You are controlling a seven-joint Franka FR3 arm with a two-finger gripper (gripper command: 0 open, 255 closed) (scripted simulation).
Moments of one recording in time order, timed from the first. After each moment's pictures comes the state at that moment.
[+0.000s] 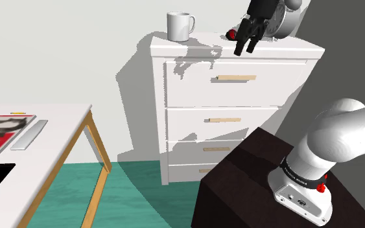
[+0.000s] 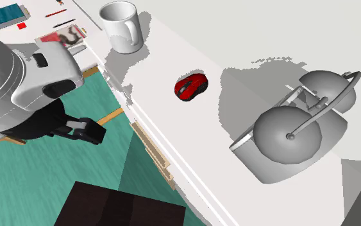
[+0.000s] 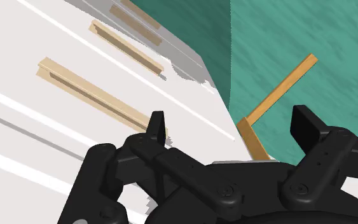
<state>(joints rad) 0.00 -0.77 -0.03 -2.32 0.10 1.64 -0.07</state>
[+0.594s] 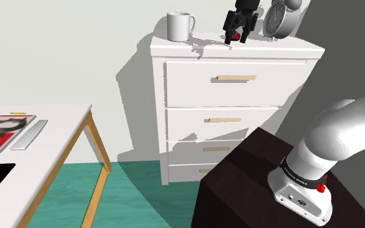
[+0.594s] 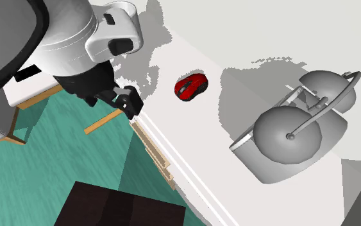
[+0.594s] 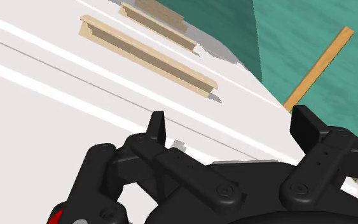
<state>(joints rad) -0.06 -0.50 -0.06 -2.09 0.05 1.64 -0.01</state>
